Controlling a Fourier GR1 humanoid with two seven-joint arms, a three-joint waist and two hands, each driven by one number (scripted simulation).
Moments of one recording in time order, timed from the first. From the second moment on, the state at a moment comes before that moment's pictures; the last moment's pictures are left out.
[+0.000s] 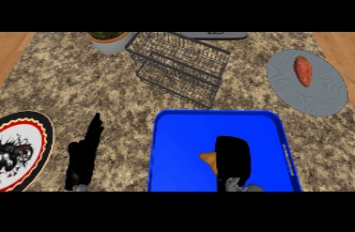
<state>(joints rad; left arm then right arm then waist) 0.08 0.10 -0.11 -1.41 -0.05 0.23 0.04 -0.10 -0.01 0.53 -1.46 1.23 0.27 0.82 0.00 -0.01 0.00</state>
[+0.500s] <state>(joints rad) 0.08 0.10 -0.09 -1.40 -0.05 0.21 0.03 -0.11 -0.01 0.51 -1.45 1.23 0.24 0.78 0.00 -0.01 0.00</state>
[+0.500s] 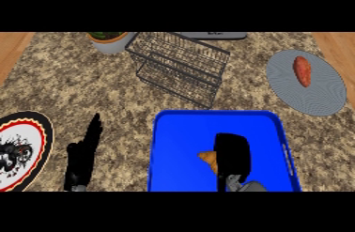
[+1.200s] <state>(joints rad) 0.12 0.10 -0.08 -1.41 -0.05 0.20 0.01 -0.13 0.00 0.46 -1.91 1.07 0.11 0.96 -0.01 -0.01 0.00</state>
